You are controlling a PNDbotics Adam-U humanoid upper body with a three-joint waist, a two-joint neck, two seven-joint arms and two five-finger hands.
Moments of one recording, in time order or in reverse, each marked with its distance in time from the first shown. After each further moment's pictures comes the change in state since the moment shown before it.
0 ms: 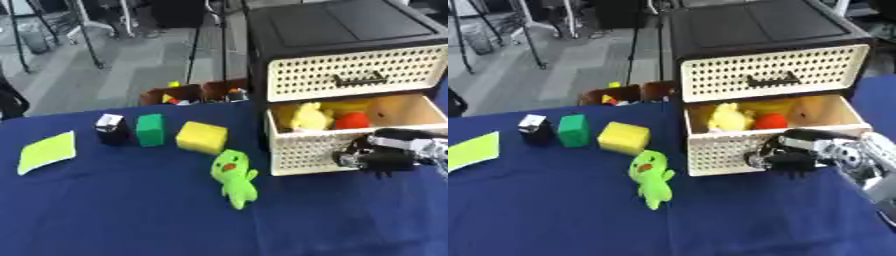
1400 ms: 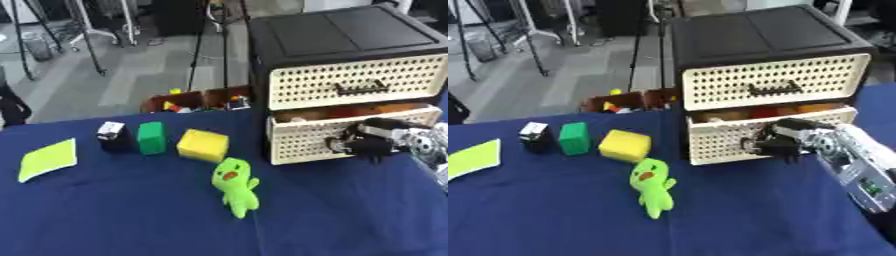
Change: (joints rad) left arm 0.008 -0.009 -0.006 0.000 0.016 0.001 -0.020; right arm -0.125 0.078 -0.014 0.224 0.125 -0.077 -0.068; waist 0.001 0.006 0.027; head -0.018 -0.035
